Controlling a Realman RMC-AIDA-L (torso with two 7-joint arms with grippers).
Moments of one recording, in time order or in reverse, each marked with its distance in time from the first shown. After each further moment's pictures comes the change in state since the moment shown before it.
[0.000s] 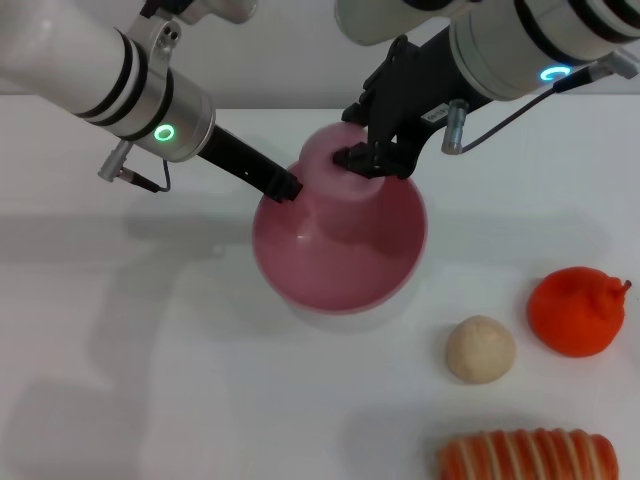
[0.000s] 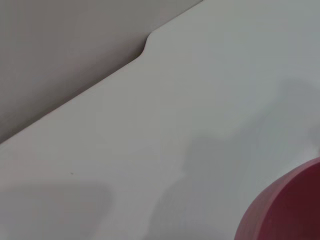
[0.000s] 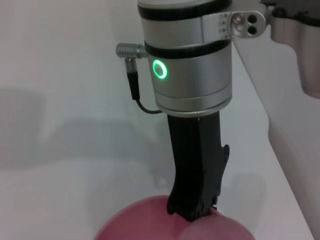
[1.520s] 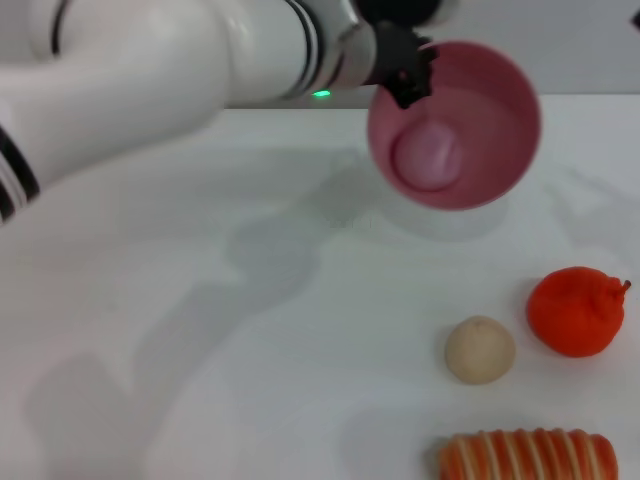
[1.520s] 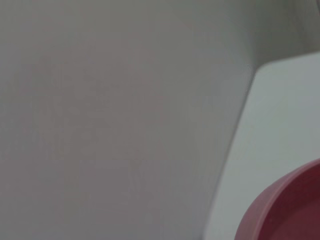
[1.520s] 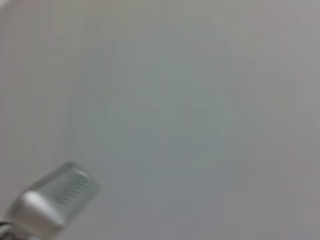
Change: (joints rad) left arm -0.022 -0.013 0.579 0.059 0.048 -0.786 0.105; right arm -0.688 0.001 0.399 0.900 1.764 0.248 -1.654
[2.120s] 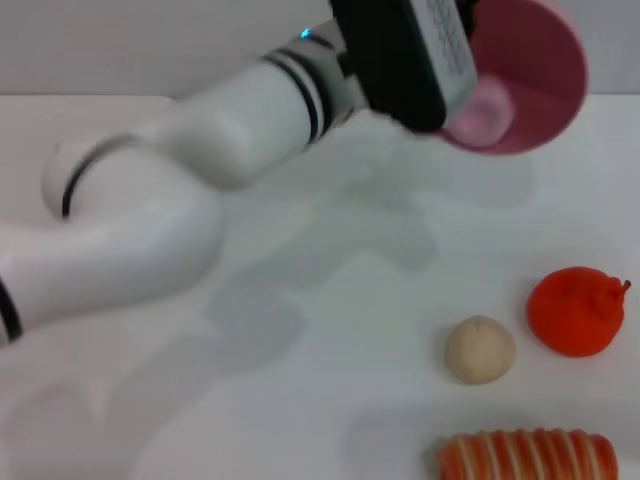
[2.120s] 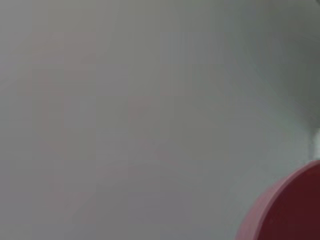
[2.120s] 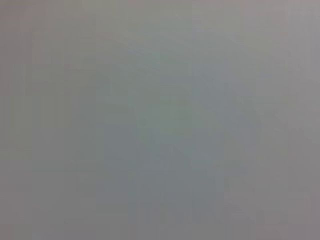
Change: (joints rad) left arm 0.159 0.000 0.260 0.006 0.015 -0.617 0.197; right arm -0.004 -0.002 0.007 0.313 0.420 -0.236 -0.306
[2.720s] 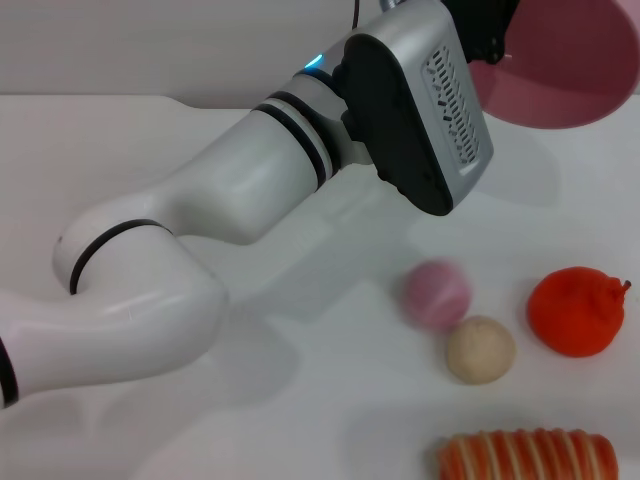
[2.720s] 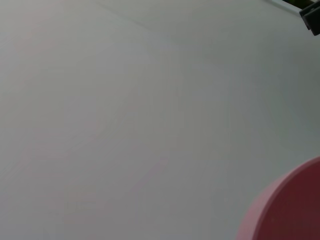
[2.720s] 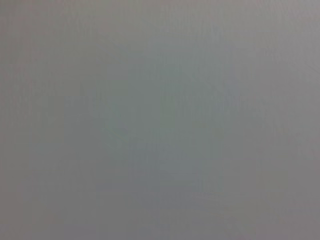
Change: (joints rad) left arm 0.059 0.000 0.149 -0.008 -0.003 -0.335 0.139; right arm 0.012 -0.004 -0.009 0.031 -0.004 -0.010 -0.004
